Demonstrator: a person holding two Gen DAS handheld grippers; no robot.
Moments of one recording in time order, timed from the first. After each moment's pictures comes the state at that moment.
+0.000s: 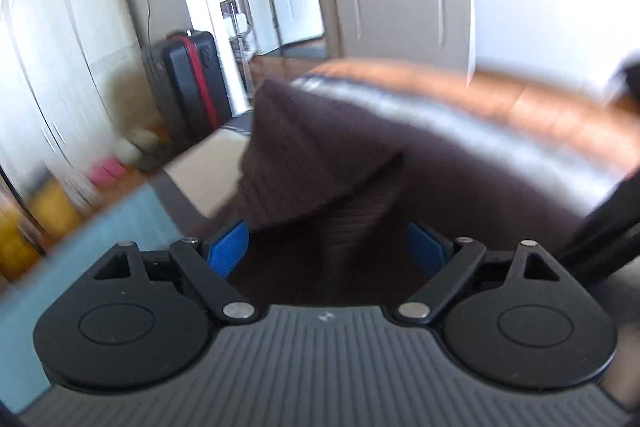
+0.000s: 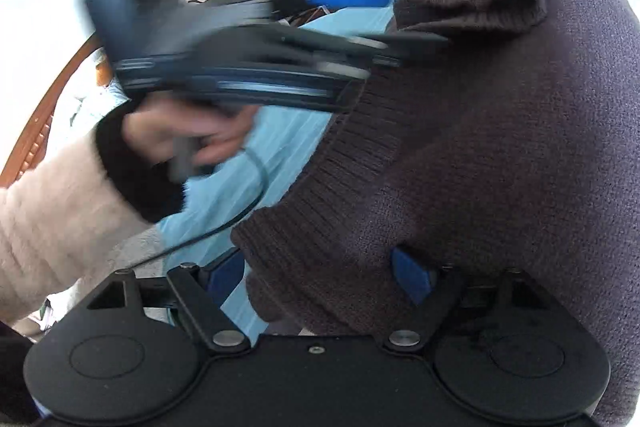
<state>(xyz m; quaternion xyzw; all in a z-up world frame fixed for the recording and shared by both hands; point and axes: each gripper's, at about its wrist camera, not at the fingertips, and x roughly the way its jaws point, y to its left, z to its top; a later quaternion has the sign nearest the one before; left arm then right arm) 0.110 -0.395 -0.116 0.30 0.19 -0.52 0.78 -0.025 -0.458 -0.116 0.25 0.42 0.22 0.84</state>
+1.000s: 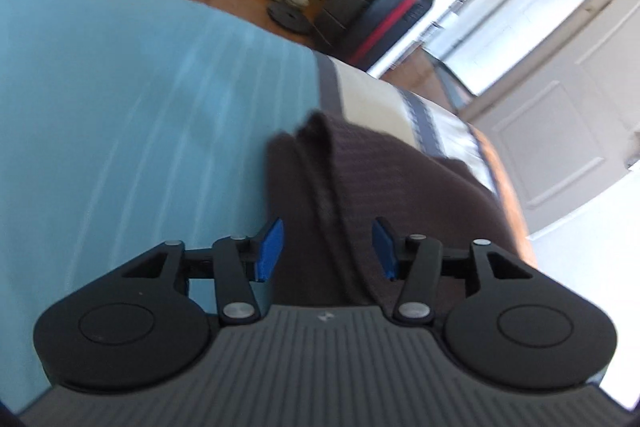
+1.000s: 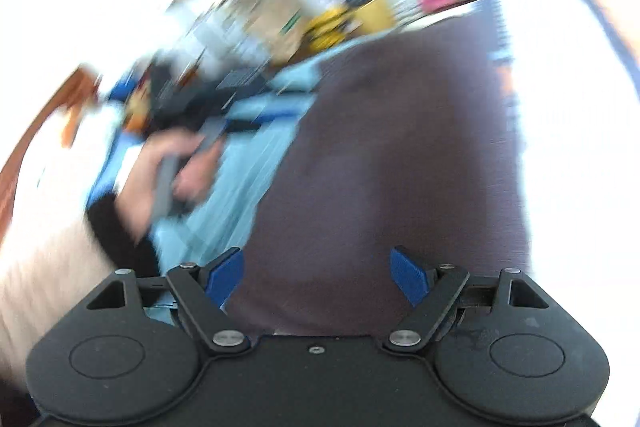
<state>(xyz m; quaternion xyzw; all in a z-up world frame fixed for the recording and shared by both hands) 0.217 -0.313 -0.140 -0.16 0.47 -0.34 0.80 -0.097 -0.519 -0.078 0.30 0.37 0.08 0.88</state>
